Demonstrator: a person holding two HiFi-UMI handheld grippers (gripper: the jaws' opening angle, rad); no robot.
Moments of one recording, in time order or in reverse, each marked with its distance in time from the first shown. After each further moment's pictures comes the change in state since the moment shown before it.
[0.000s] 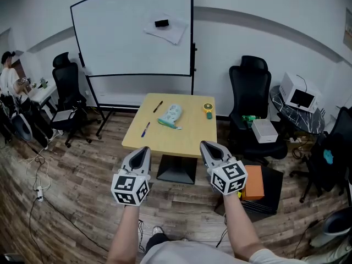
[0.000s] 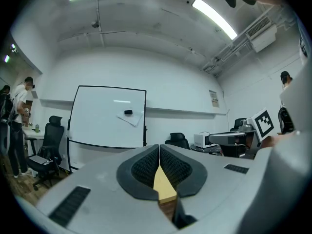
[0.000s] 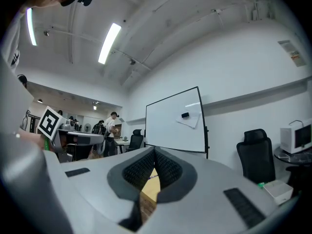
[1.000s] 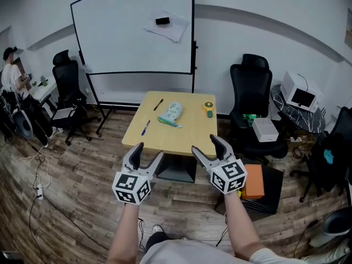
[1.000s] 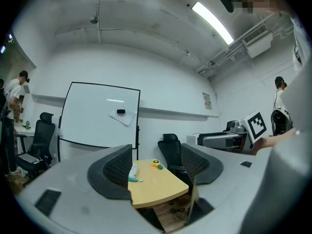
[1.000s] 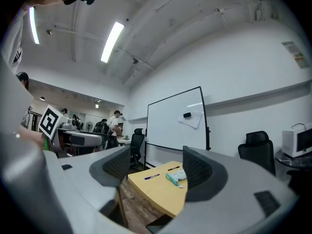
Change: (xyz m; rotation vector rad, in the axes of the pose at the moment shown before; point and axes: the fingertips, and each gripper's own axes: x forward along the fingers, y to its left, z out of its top) left arm 0.007 -0.017 -0.005 -0.010 -0.015 -0.090; right arm 0.003 0.002 -0.003 -0.029 0.005 0.017
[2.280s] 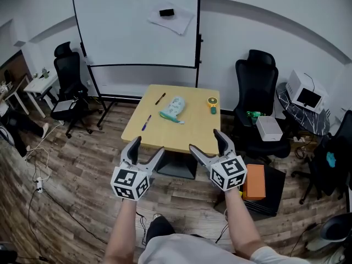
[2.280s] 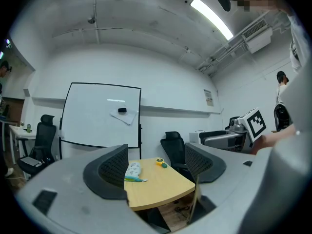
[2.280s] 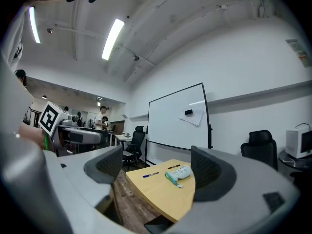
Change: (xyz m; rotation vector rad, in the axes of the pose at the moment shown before) left arm 0.020 0.014 -0.009 0.028 0.020 0.021; right arm 0.026 -0.013 -0.014 -0.015 0.027 0.024
